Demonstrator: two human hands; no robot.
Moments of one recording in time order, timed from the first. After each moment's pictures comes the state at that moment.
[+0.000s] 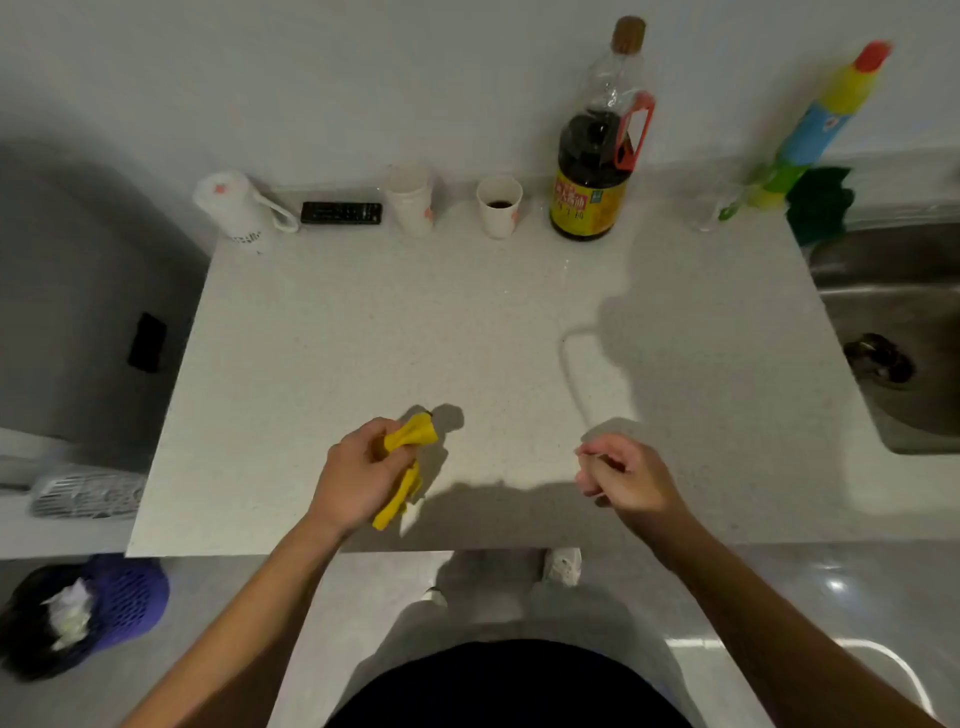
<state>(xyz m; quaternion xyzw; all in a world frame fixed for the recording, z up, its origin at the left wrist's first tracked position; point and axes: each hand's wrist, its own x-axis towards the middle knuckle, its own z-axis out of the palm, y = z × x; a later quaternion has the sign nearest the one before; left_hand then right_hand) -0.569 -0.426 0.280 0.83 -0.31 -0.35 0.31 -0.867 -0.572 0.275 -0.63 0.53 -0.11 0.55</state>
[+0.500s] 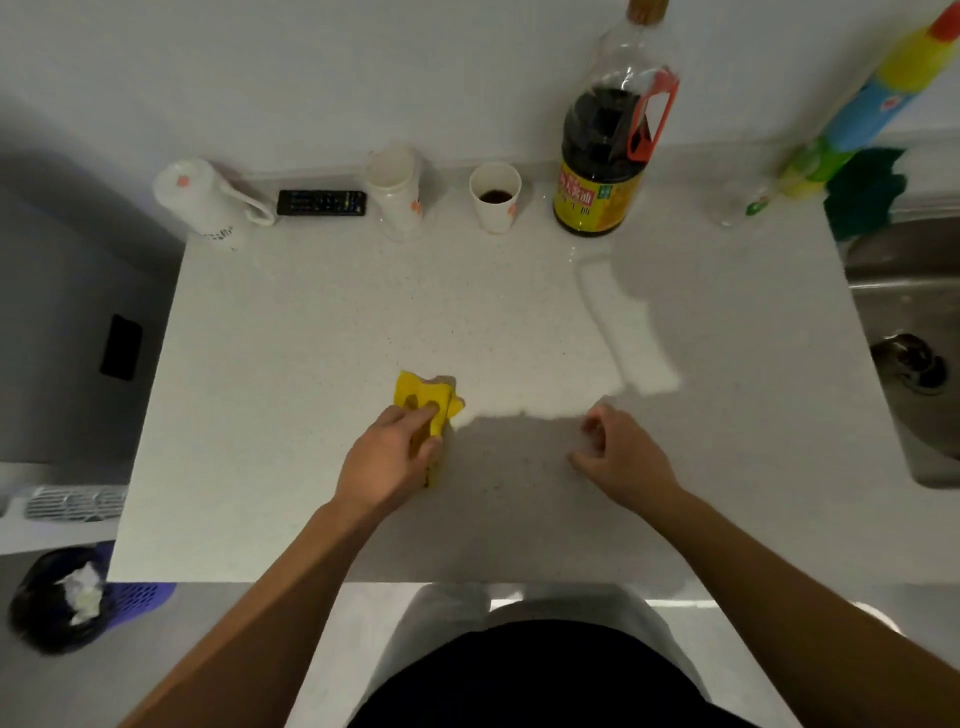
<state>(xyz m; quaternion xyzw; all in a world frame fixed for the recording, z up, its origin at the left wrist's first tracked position) -0.567 -0.499 0.246 0.83 -0.49 -0.24 0.15 -0.839 -0.662 0.222 -0.78 0.51 0.04 0.37</state>
